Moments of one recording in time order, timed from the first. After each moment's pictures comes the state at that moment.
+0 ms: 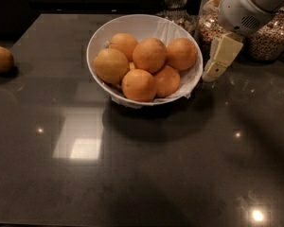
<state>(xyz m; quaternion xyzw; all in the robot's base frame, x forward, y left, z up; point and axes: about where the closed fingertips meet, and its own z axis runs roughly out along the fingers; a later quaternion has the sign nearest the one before) 0.558 -0.161 0.980 -0.64 0.71 -0.02 0.28</state>
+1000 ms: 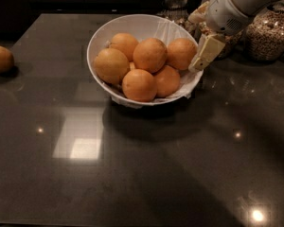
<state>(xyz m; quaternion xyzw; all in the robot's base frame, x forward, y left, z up) 0.606 -0.148 0.957 -0.66 0.69 0.01 0.30</state>
